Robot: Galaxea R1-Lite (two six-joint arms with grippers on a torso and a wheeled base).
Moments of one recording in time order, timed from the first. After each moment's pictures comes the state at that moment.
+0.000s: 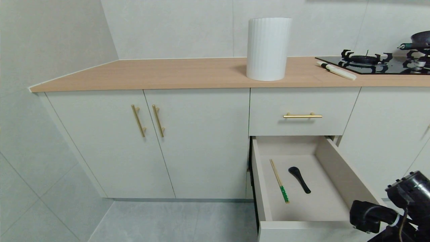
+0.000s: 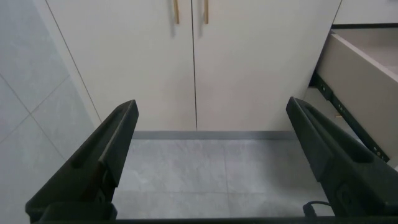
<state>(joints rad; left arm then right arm) 0.00 0.00 0.00 0.00 -0.01 0.00 0.42 1.42 -0.52 0.30 0.14 -0.33</state>
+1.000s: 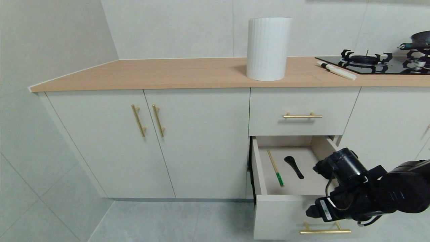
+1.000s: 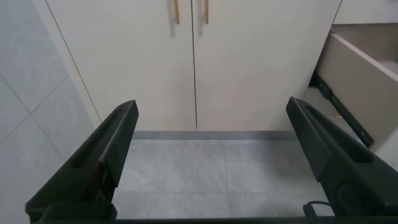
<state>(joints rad) 0.00 0.00 0.00 0.00 -0.01 0.00 0.42 1.84 -0.74 -0.02 -0.19 0.24</state>
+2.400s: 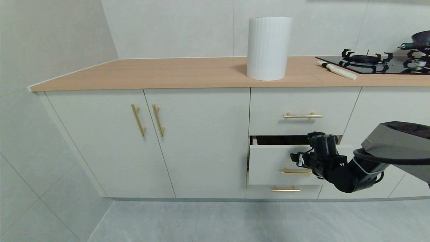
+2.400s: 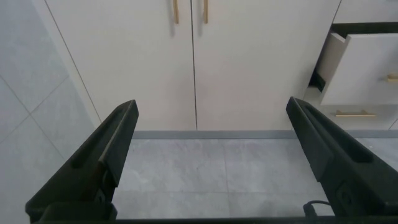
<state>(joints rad) 0.00 0.00 0.00 0.00 -0.01 0.00 0.23 2.34 -1.03 -0.82 -0.29 0.26</state>
